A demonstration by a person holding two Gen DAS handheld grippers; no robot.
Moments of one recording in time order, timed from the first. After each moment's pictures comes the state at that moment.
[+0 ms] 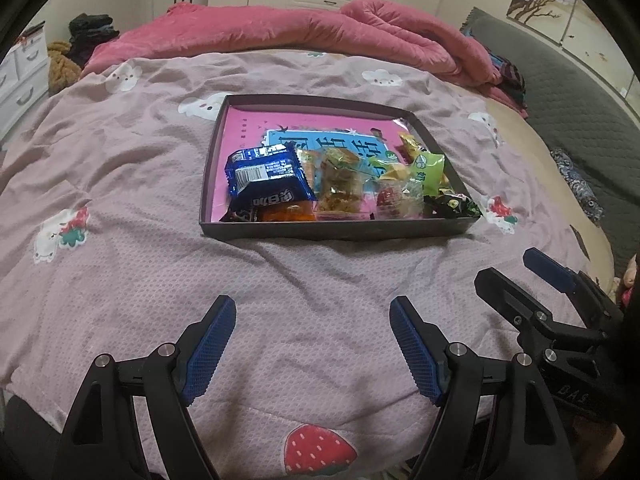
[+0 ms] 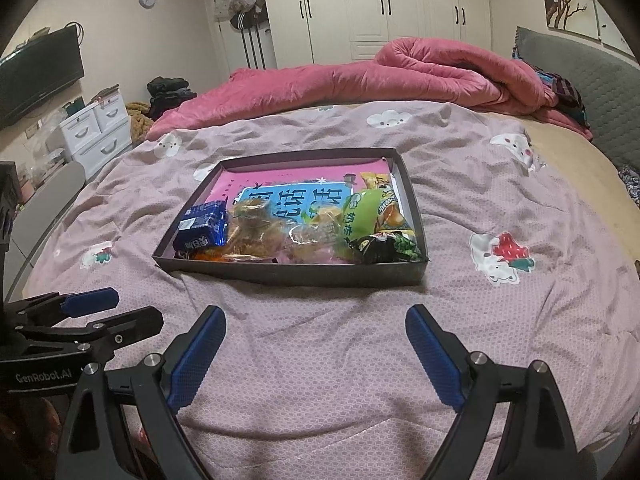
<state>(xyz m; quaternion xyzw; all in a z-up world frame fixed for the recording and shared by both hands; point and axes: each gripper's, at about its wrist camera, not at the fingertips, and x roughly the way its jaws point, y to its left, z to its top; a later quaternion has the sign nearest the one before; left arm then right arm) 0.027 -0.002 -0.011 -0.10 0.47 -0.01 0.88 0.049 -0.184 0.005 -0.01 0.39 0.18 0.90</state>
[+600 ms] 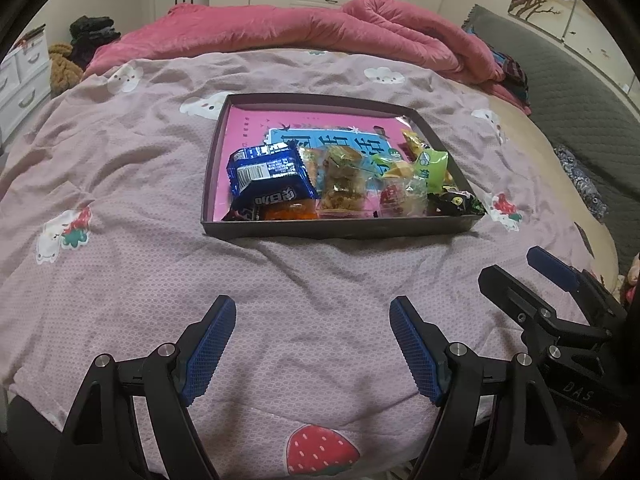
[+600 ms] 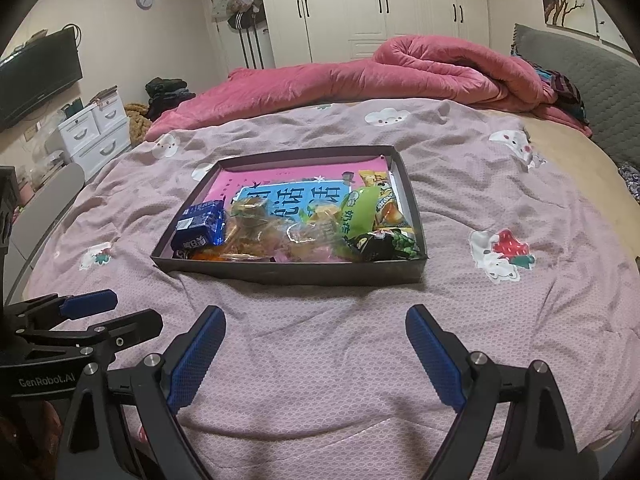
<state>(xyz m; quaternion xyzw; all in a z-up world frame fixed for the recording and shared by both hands) 0.028 -0.002 -0.013 -0.09 0.47 0.00 0.88 0.049 -0.185 0.004 -0.01 0.39 0.17 0.90</state>
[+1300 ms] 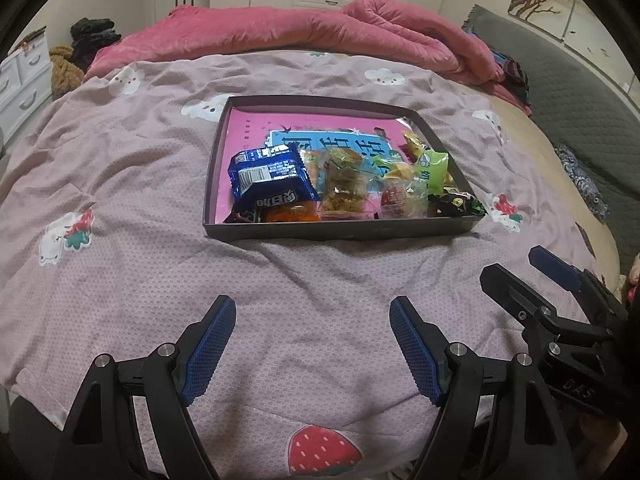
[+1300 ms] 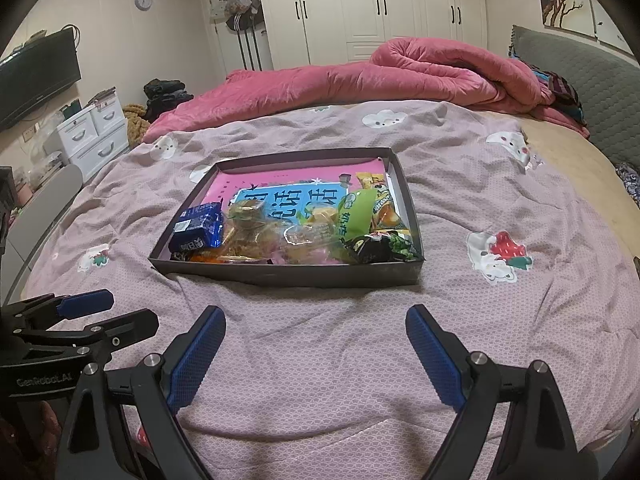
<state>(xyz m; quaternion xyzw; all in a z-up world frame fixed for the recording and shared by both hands) 0.028 -0.003 -0.012 -0.09 0.47 0.00 0.88 0.050 -0.187 0.004 0.00 0.39 0.17 0.91</state>
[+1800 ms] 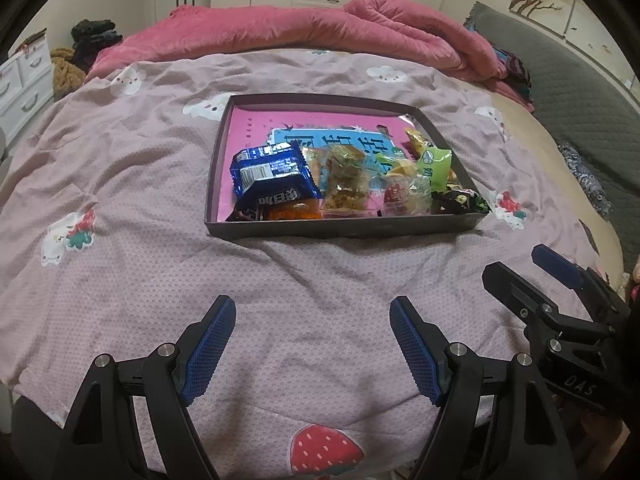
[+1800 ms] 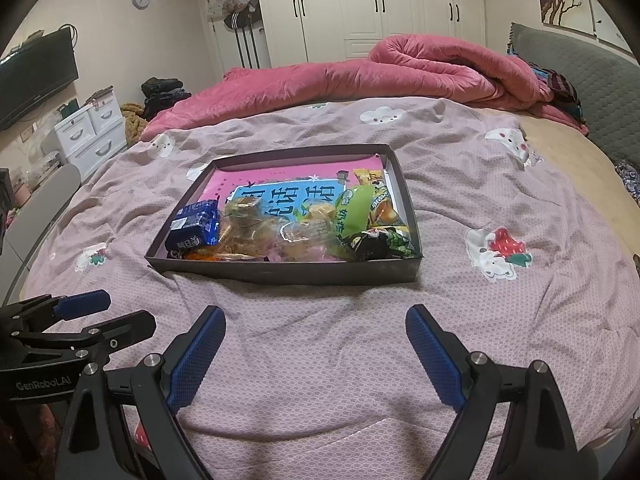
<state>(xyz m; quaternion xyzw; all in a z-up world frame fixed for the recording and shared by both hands) 0.027 -0.004 -0.012 -0.08 0.47 0.01 0.88 0.051 -0.188 0.002 -0.01 0.39 0.17 0.90</state>
